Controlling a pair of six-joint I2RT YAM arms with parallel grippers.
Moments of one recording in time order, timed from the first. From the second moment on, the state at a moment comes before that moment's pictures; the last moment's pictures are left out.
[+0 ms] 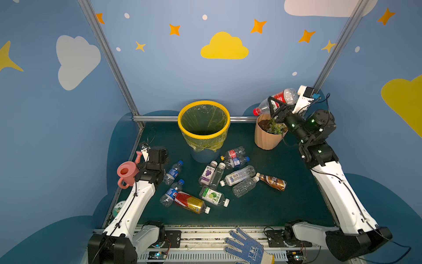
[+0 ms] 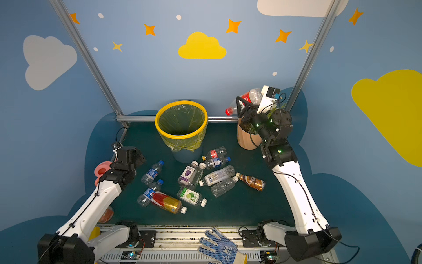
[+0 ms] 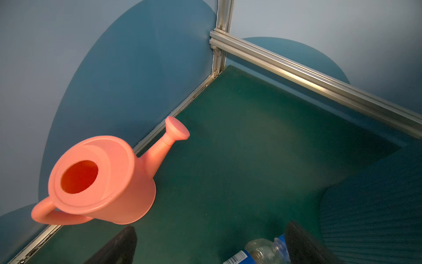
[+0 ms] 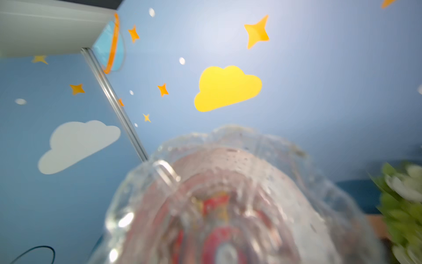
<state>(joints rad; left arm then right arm) -0.10 1.06 0.80 -0.41 -0.55 -0.52 0.30 1.26 1.47 0.04 -0.23 0.43</state>
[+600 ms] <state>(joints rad) -0.09 1.01 0.80 -0.53 -0.53 -0.54 0.54 2.05 2.26 -0.41 -0.43 0.27</state>
